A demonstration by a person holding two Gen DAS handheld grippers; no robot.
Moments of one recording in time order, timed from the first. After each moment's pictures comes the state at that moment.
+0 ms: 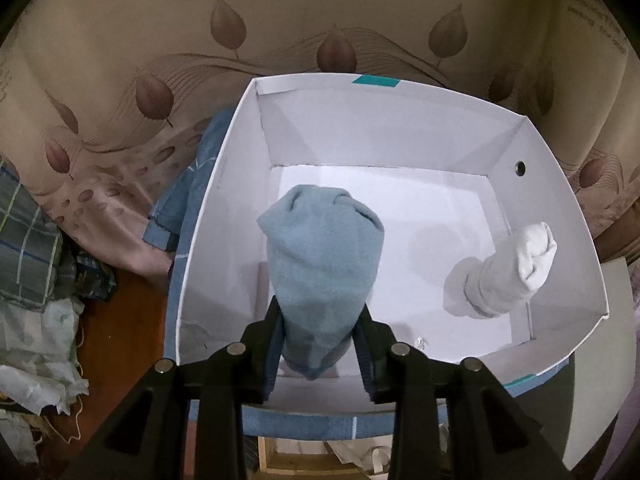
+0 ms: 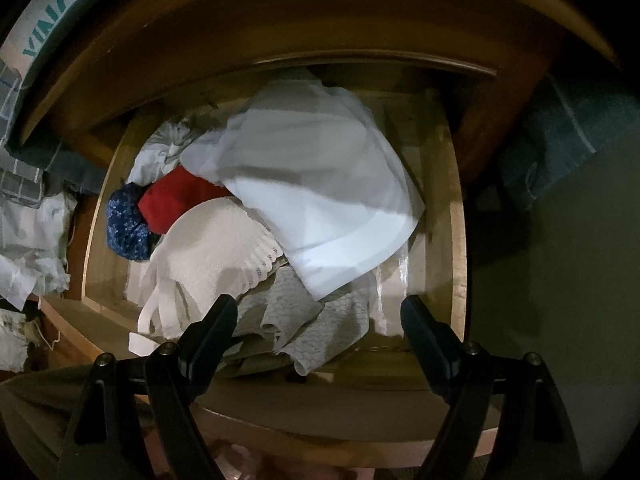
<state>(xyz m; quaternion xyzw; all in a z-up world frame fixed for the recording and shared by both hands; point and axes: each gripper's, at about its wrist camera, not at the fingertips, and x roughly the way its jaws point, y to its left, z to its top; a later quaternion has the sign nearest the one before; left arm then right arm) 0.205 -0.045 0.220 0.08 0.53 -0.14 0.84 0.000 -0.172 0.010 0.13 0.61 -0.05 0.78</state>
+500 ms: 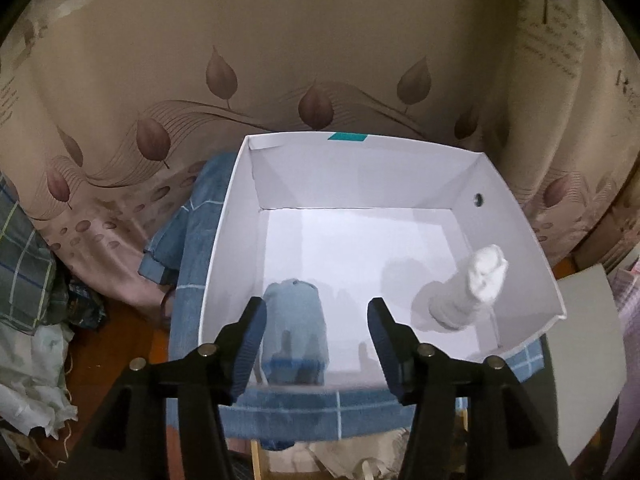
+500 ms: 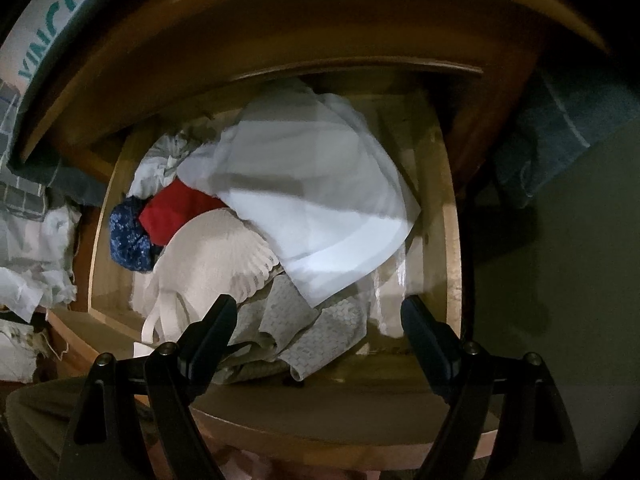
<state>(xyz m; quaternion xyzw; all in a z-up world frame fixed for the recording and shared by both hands) 0.175 -0.031 0.266 0.06 0.46 -0.18 0.87 -0.001 -0.180 0.013 0.15 0.60 -0.05 0.78</state>
